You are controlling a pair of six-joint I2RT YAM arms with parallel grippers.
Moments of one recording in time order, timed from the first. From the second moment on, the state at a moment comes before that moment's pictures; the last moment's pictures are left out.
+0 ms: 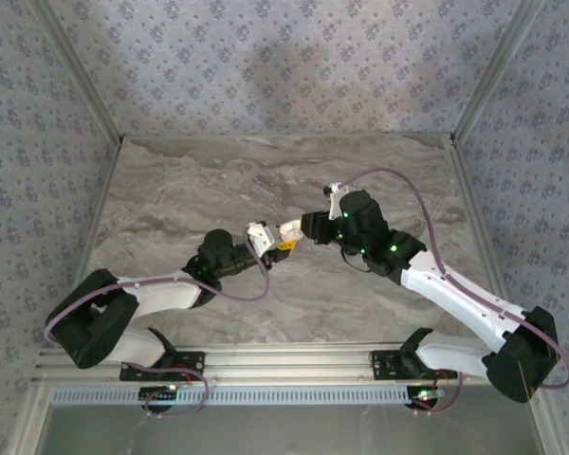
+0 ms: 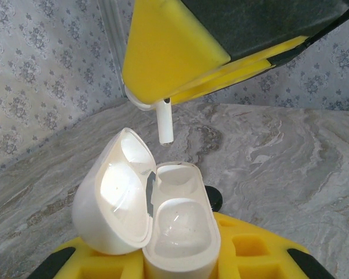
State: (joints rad) left arm -0.77 1.38 0.46 0.86 0.37 0.14; right arm 0.72 1.14 0.92 -0.25 -0.07 0.53
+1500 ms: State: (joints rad) left arm -0.77 1.36 0.47 0.87 0.33 0.14; right arm 0.76 1.18 0.92 -0.25 -0.04 0.48
